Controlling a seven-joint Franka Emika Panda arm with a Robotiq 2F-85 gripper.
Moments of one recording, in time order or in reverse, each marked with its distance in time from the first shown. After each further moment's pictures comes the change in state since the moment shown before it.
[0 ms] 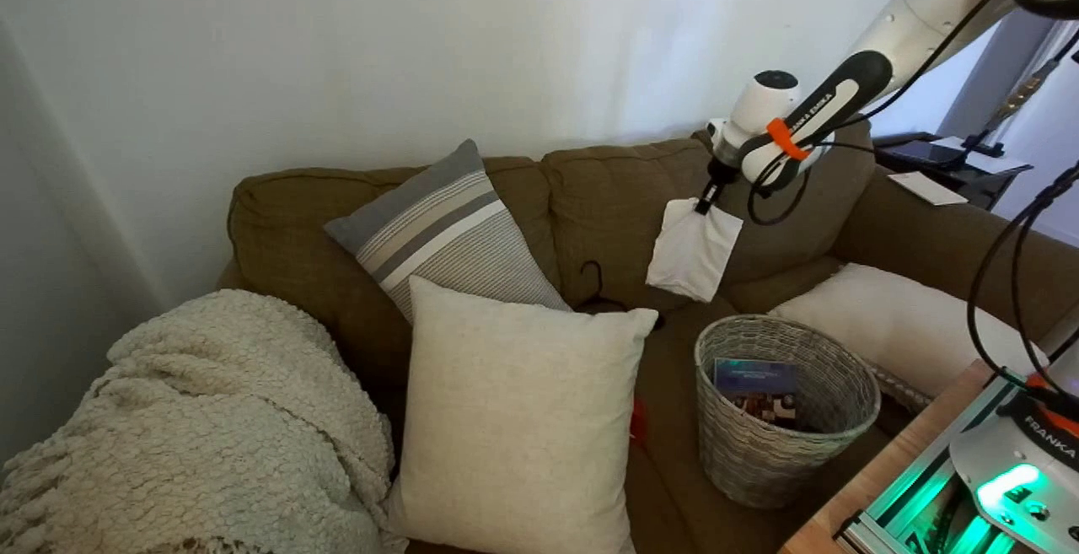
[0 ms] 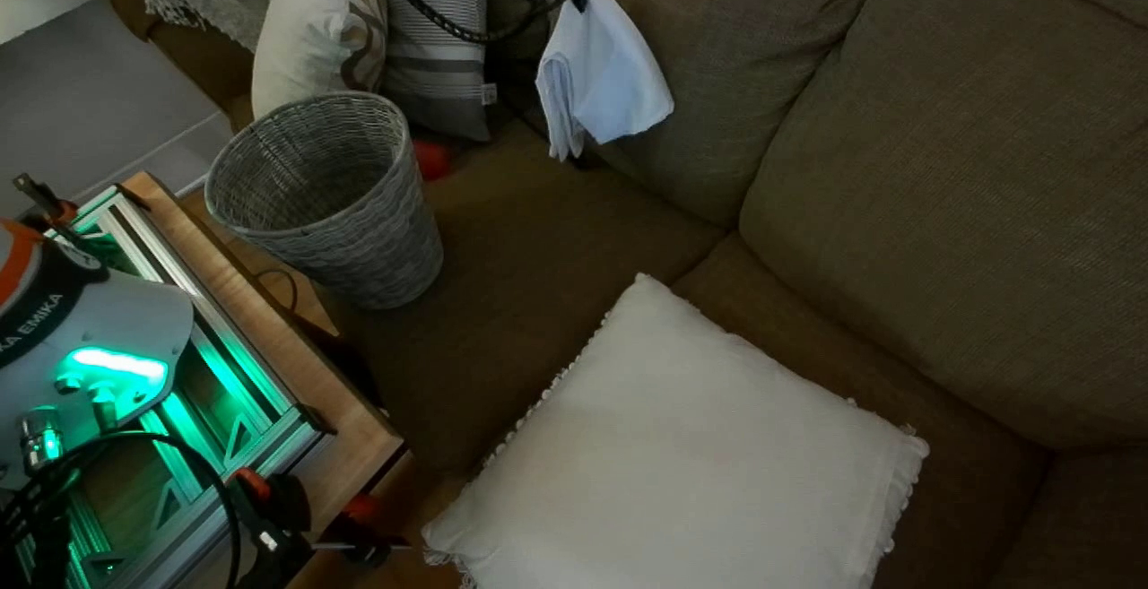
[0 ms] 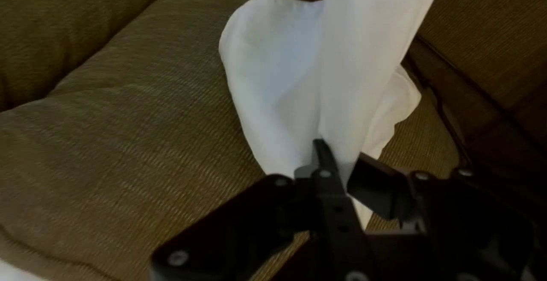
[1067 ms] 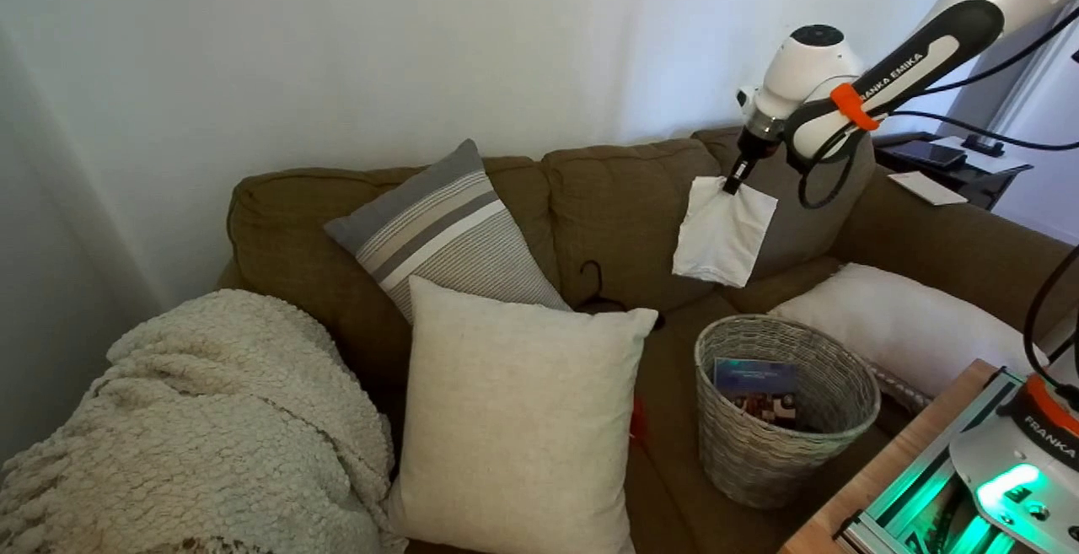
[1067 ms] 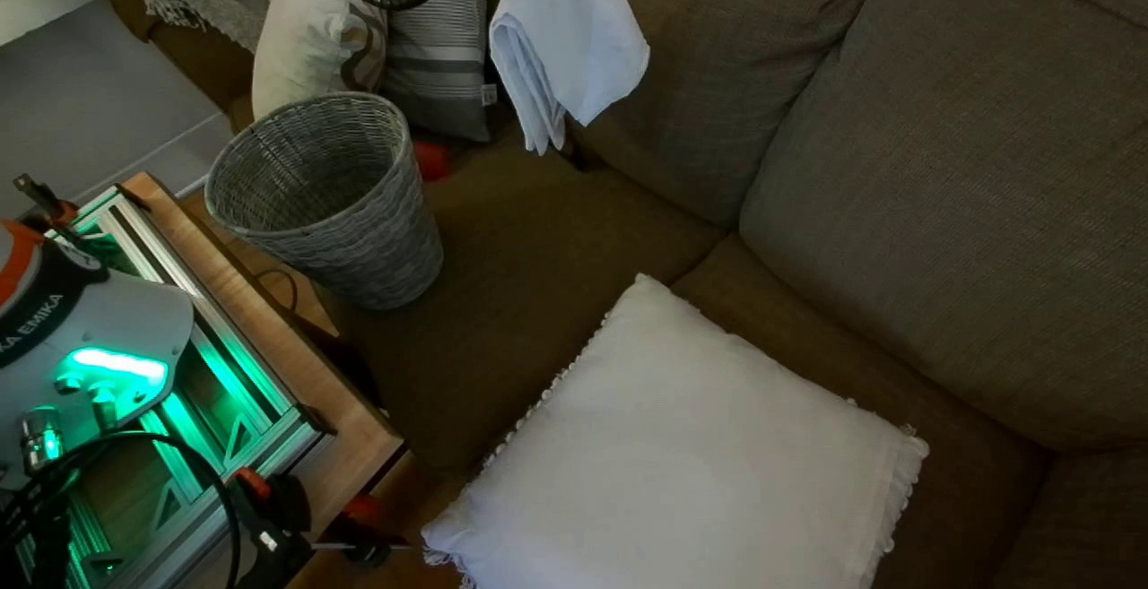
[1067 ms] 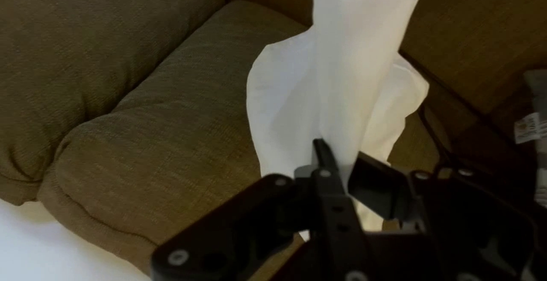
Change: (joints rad) arm 0.045 -0.298 -0.032 -0.196 -0.166 -0.126 0.162
